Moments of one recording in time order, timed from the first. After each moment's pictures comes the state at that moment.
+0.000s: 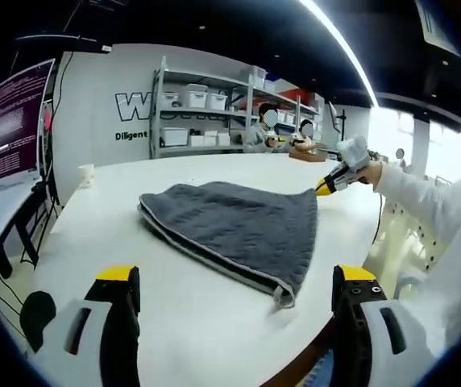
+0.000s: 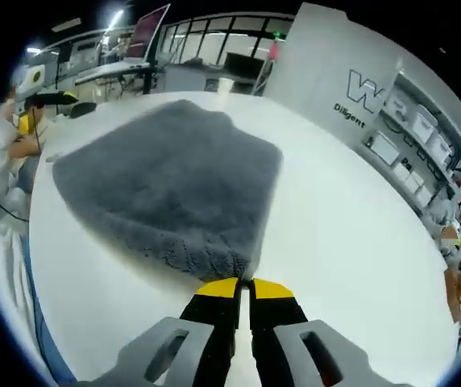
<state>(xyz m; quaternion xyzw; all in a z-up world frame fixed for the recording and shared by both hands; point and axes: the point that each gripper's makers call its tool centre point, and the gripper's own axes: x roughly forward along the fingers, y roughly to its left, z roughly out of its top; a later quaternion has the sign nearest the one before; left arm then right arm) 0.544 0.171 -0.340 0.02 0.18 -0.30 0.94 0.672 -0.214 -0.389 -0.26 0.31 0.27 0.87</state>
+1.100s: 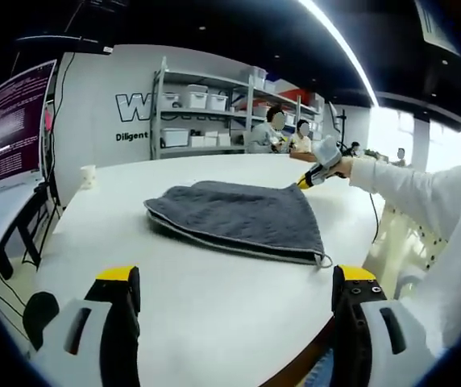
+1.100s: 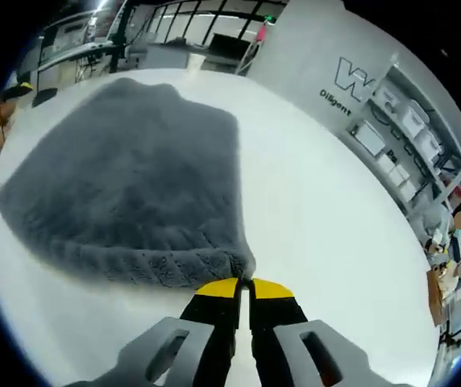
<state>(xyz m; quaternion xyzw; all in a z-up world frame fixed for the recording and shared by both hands) 0.541 0.177 -0.340 0.02 0.17 -0.30 0.94 0.754 -0.248 -0.406 -0.31 0.34 0.21 0.86</state>
